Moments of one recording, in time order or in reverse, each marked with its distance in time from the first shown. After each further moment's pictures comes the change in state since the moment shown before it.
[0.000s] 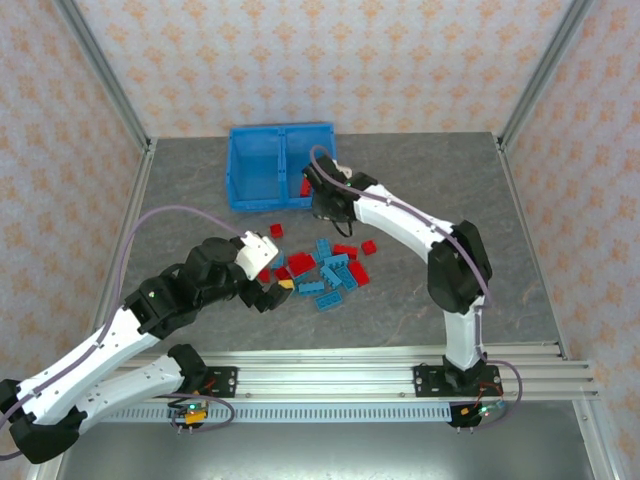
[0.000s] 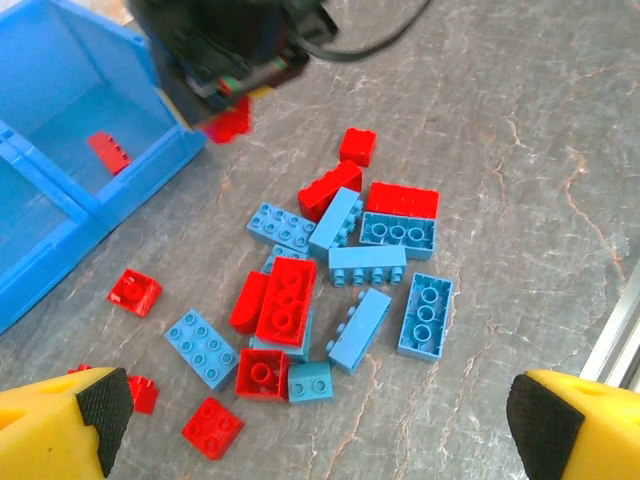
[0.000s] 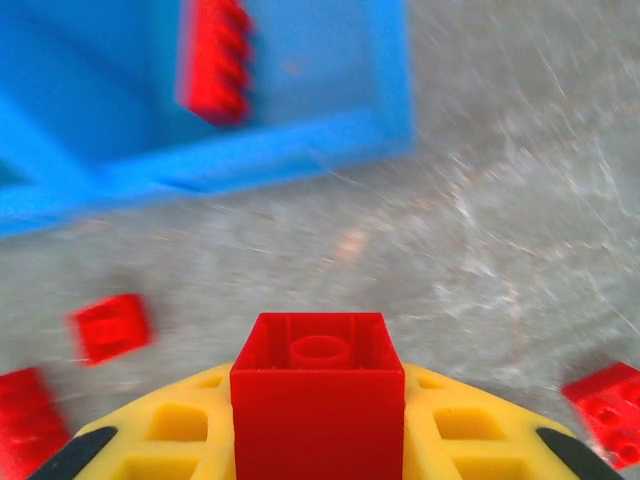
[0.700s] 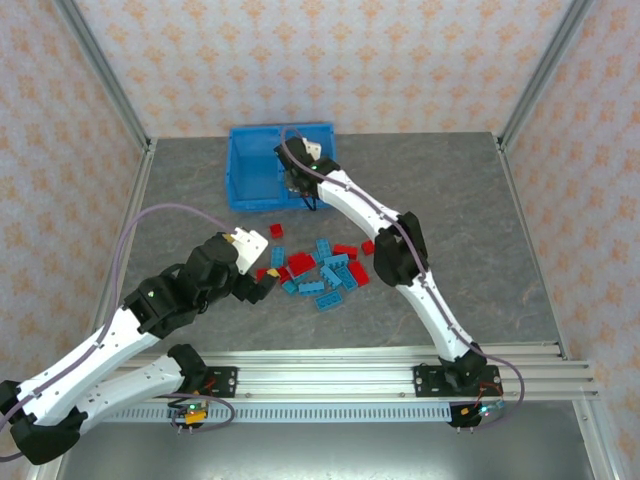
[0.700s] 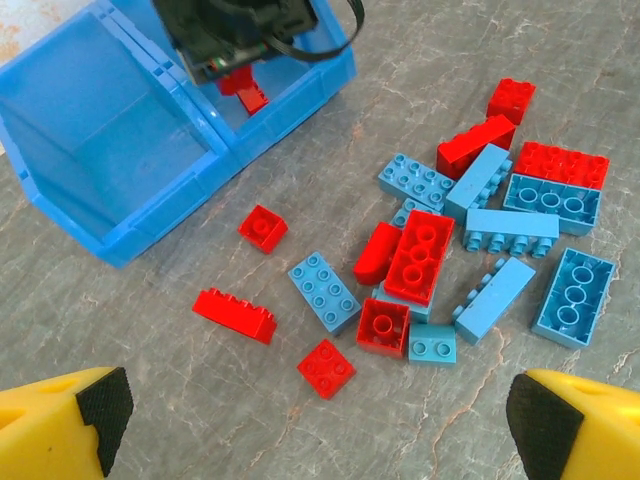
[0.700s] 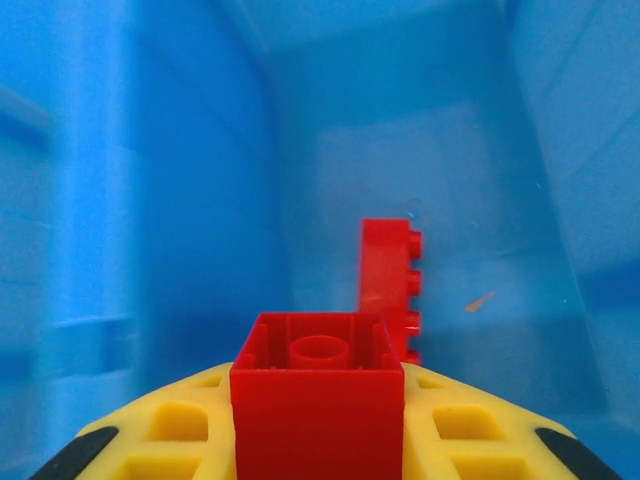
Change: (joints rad) left arm 0.012 0.001 0.003 -0.080 -0.269 -0.032; right arm -0.031 0.599 0.727 -0.039 0.061 -0.056
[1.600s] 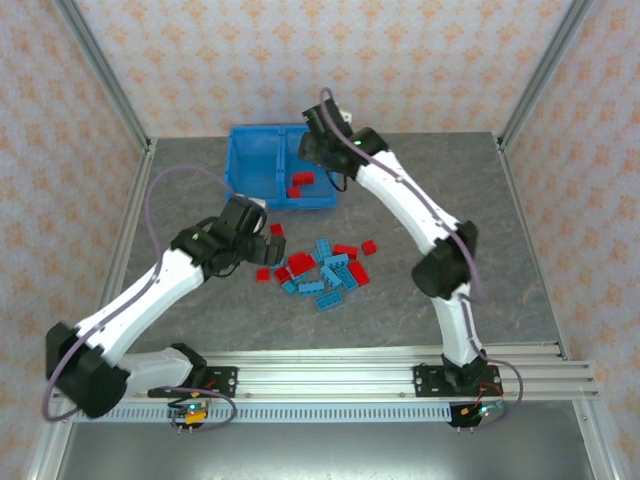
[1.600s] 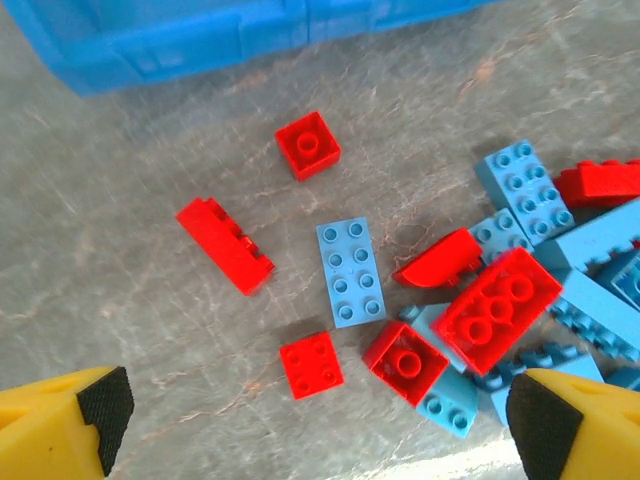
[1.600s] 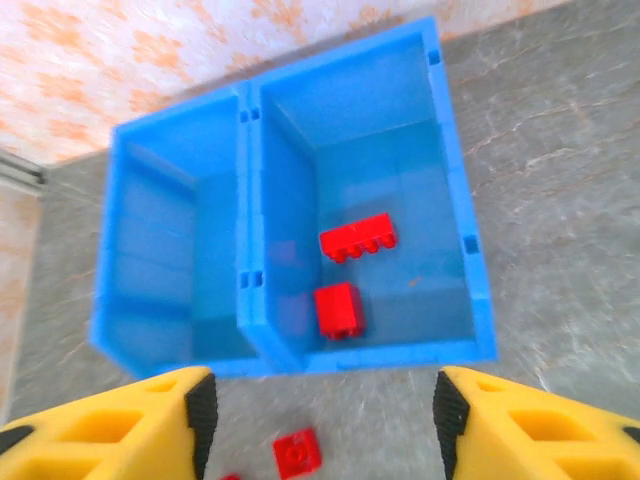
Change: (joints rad) left arm 0.257 0.488 0.196 -0.045 0.124 -0.386; right arm -0.028 -0.507 -0.198 -0.147 -0.056 0.019
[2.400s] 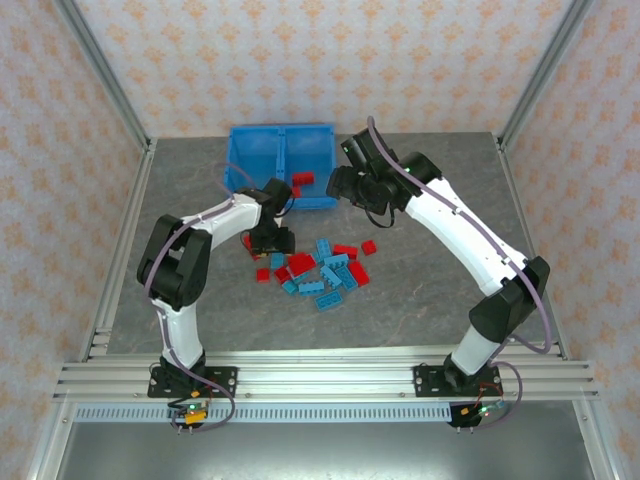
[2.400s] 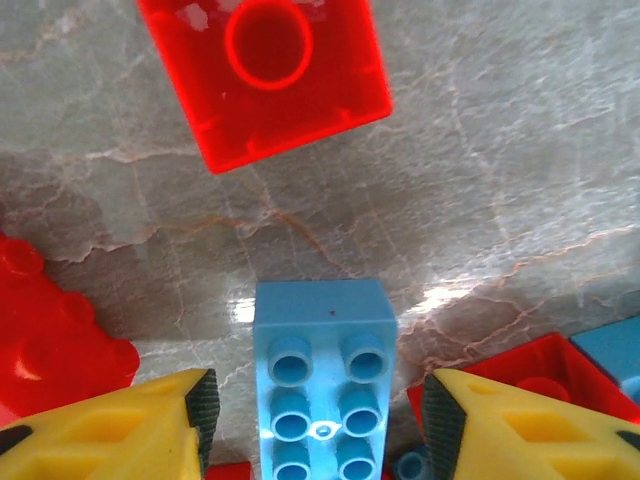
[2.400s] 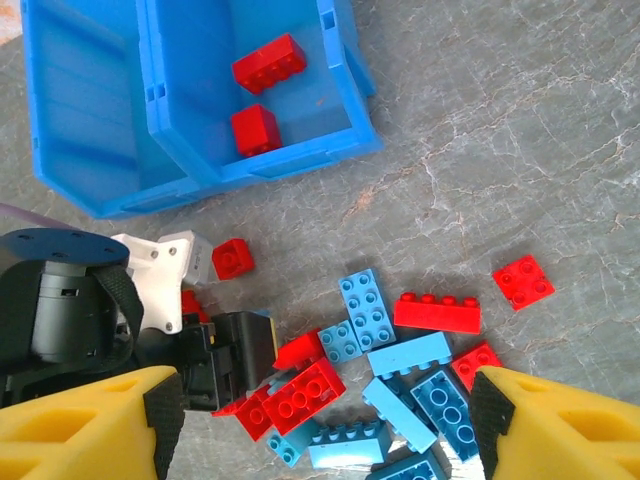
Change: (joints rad) left arm 0.110 0.660 0.282 -0.071 0.246 -0.127; right arm -0.001 -0.384 -0.442 -0.129 -0.122 0.109
